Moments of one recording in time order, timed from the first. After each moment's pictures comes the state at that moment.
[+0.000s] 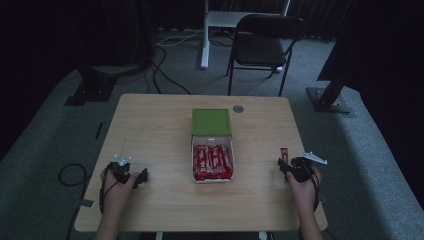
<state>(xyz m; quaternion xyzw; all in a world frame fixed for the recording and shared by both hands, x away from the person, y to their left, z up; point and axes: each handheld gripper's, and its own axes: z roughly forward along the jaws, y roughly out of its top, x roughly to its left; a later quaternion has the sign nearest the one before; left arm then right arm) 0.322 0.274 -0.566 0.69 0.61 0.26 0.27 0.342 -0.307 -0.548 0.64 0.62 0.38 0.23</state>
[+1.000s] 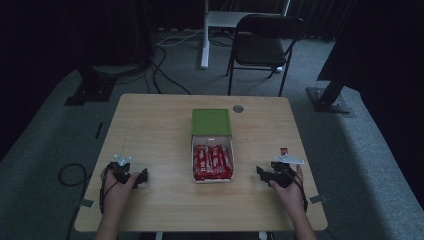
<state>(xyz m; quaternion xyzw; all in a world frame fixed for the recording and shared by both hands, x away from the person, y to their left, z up) 0.322 0.274 -0.566 0.69 0.61 0.26 0.27 0.336 -0.255 -0.557 0.53 0.73 0.39 0.20</state>
